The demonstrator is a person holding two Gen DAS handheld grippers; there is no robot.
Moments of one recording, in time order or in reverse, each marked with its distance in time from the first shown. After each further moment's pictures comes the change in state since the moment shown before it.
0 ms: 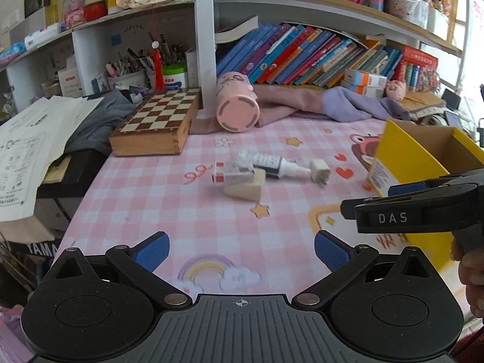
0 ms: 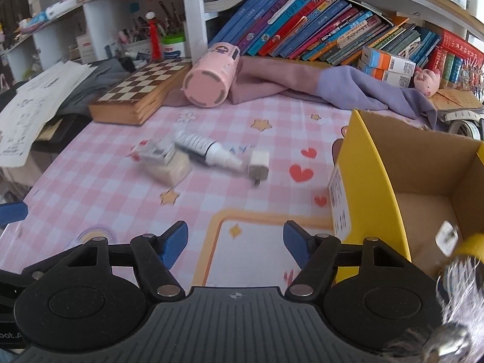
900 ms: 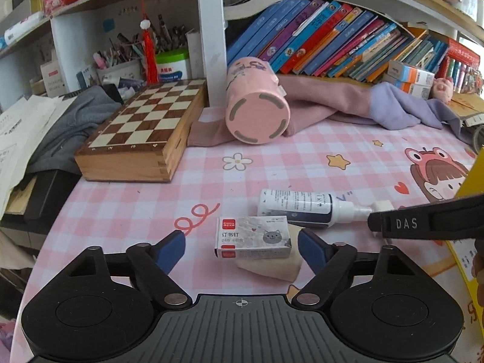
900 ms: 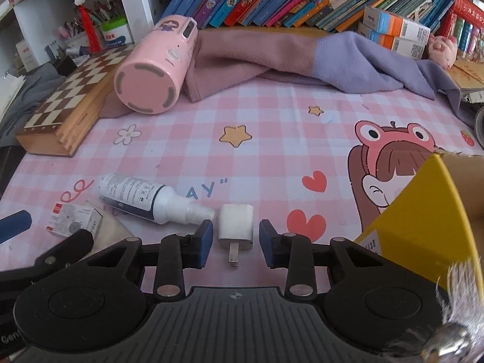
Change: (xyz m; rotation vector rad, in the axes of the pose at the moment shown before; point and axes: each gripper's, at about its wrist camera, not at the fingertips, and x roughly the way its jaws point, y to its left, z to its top) left arm 0.133 0.009 0.055 -0.019 0.046 0.056; right arm 0.127 -0.027 0.066 0.115 0.129 -0.054
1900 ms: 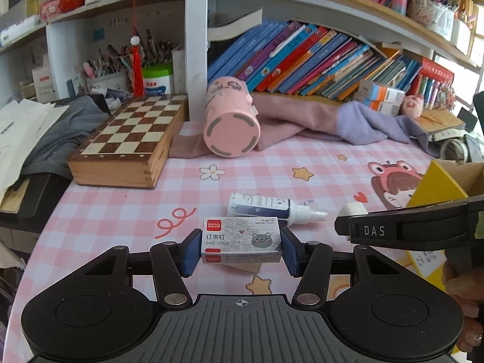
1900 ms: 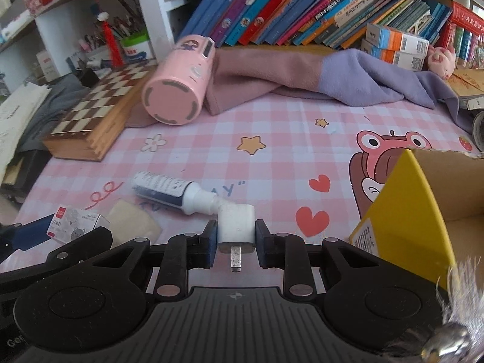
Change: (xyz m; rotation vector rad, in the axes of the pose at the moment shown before) left arm -0.047 -0.004 -0.006 -0.020 -0.065 -0.101; right arm -0.045 0.006 -0.014 -0.013 -0.074 0.058
